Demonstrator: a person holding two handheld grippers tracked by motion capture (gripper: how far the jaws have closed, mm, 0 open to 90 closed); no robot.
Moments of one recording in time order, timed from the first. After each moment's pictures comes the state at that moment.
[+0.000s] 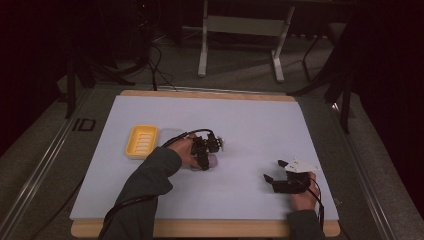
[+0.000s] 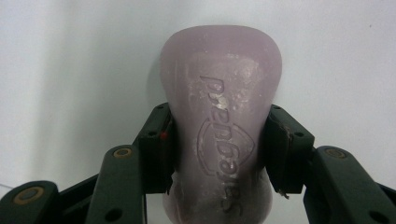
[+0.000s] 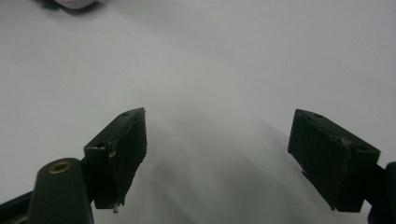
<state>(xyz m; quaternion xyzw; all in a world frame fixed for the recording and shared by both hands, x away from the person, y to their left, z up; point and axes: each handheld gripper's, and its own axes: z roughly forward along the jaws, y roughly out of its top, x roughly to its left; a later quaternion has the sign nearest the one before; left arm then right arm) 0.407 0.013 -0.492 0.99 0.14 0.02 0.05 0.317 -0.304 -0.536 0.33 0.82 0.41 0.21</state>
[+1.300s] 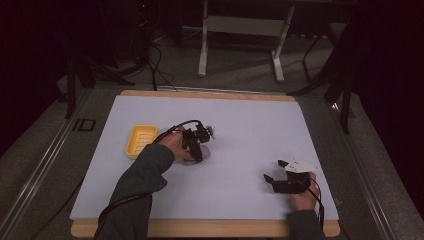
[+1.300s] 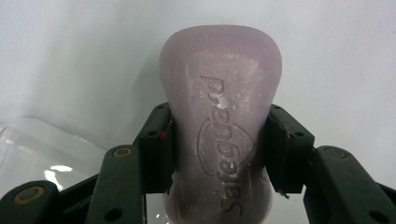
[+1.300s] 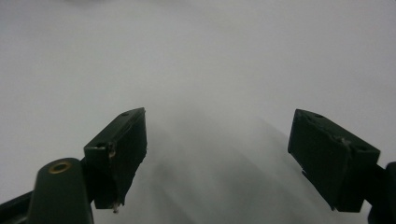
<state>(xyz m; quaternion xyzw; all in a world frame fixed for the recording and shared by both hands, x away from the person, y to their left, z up) 0.421 0.045 -0.475 0.97 0.23 0.02 0.08 0.316 -0.304 -0.536 0.33 0.82 0.41 0.21</state>
